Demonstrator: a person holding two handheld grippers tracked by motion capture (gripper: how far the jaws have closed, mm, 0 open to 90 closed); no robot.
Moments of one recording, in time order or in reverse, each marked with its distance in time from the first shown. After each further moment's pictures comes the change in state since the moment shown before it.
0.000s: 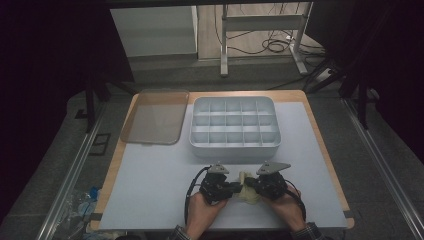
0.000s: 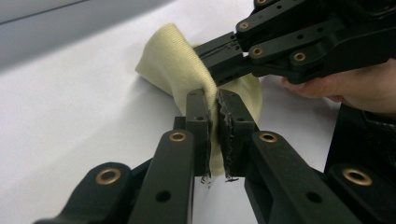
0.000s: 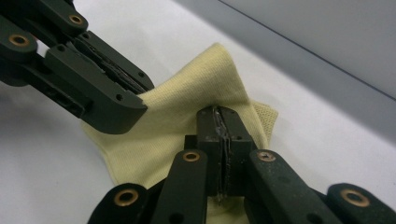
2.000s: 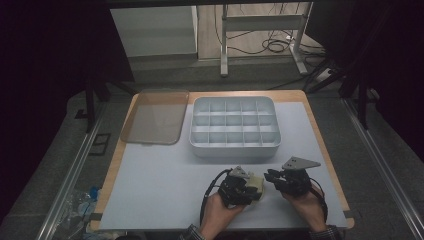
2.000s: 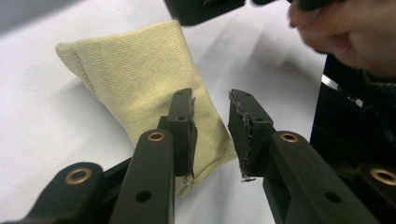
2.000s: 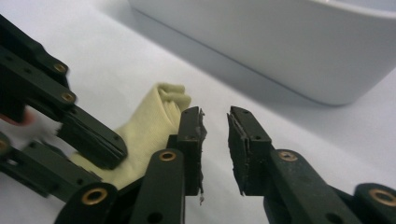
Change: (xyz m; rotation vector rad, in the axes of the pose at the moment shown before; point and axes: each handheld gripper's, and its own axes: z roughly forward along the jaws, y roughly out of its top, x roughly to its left) left arm -0.026 0.012 0.040 0.068 -0.082 0.084; right arm -0.032 -0.011 -0.053 -0.079 -0.097 0.084
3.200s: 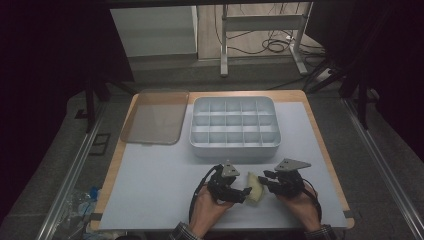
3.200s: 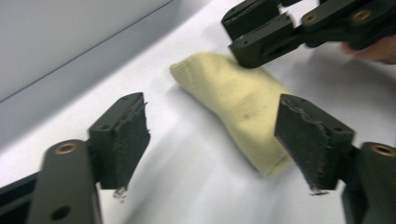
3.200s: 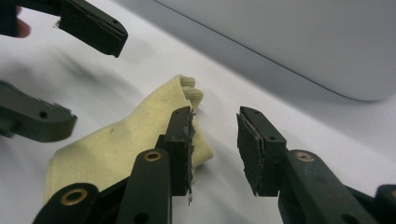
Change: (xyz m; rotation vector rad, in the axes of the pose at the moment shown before) left arm 0.010 -0.006 -0.021 -0.041 0.282 0.103; right arm 0.005 -0.006 0.020 0.042 0.007 -0.012
